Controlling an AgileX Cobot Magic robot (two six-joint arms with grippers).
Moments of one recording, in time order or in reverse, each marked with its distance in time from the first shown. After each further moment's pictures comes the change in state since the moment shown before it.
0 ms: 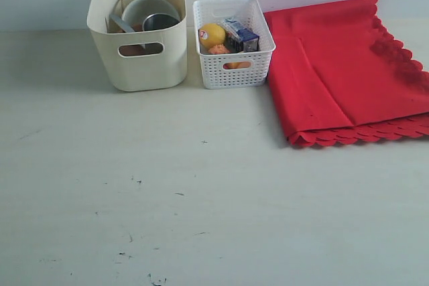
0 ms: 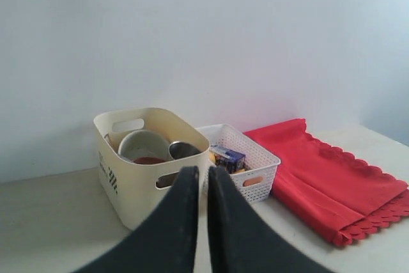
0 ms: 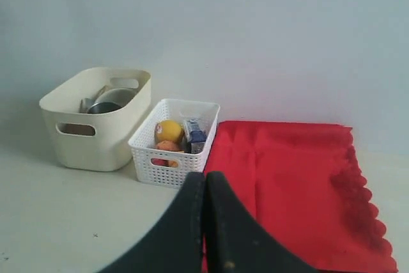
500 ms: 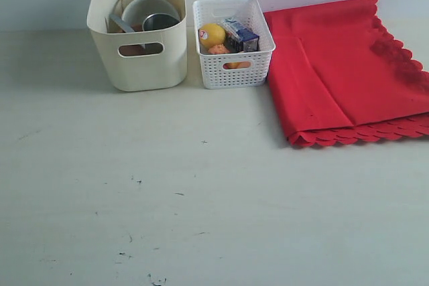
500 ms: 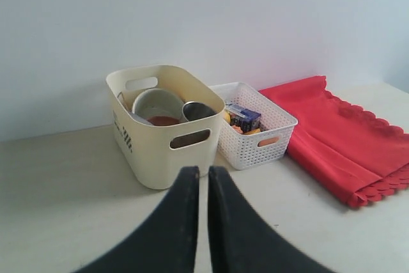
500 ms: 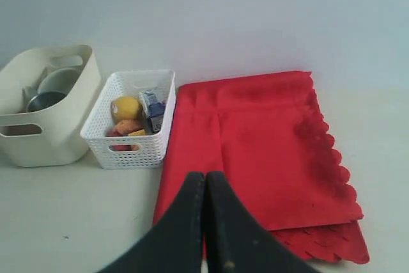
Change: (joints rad) left arm 0.000 0.140 -0.070 0.002 0.094 -0.004; right arm 0.000 0.317 -0.184 -0.227 0.000 0.285
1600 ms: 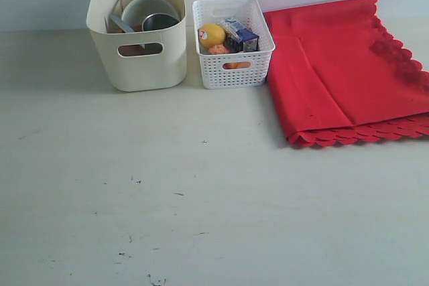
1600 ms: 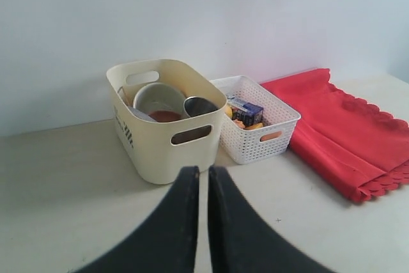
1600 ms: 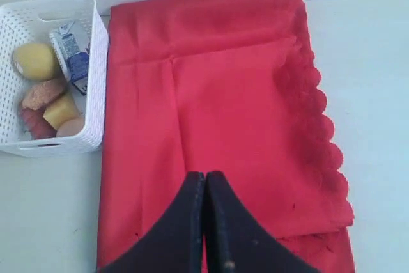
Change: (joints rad) left arm 0.000 0.064 -0.032 0.002 0.005 -0.004; right arm 0.000 0.976 -0.694 -0.180 0.193 0.177
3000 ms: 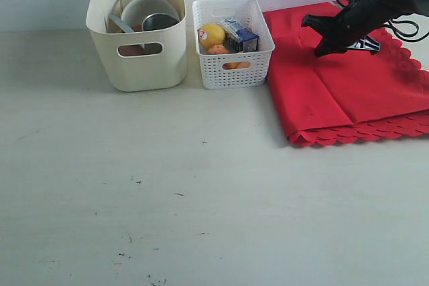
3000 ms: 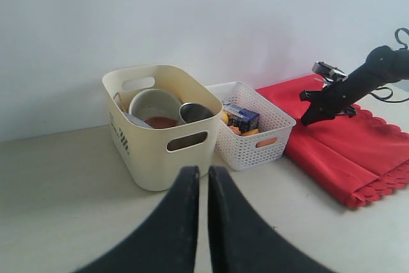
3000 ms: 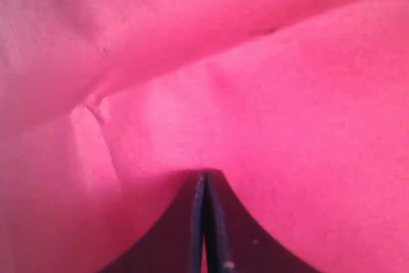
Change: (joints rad) left arm 0.000 0.000 0.000 -0.003 -0.019 -0.002; right arm -0.004 1.114 -0.657 0.306 -0.162 -0.045
